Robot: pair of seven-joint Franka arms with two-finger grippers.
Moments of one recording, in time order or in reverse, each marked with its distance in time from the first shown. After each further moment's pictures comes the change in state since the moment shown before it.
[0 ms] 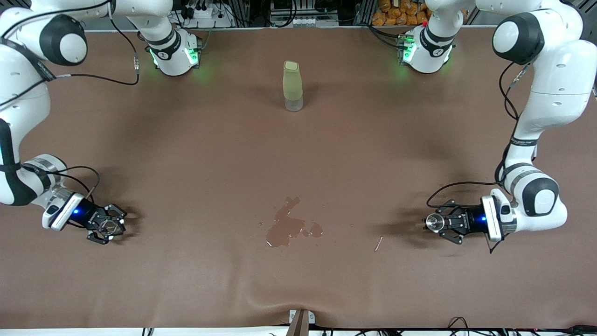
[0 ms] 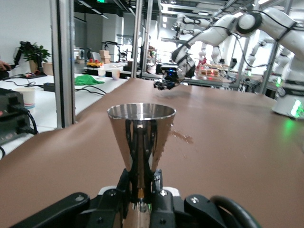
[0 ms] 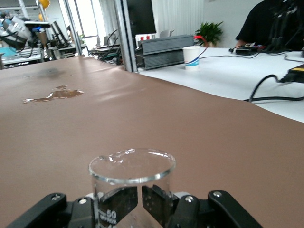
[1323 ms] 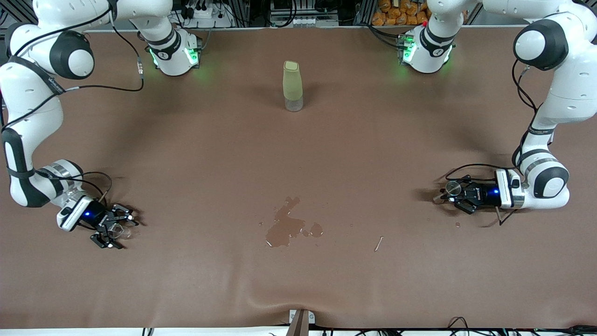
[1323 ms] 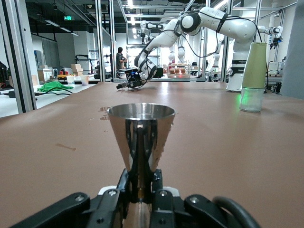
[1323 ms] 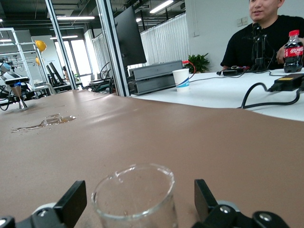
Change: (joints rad) left arm 0.192 0.069 0.000 -0.108 0.174 -0.159 0.296; right arm -0.015 0.090 0.007 0.043 0.125 -0.097 -0.015
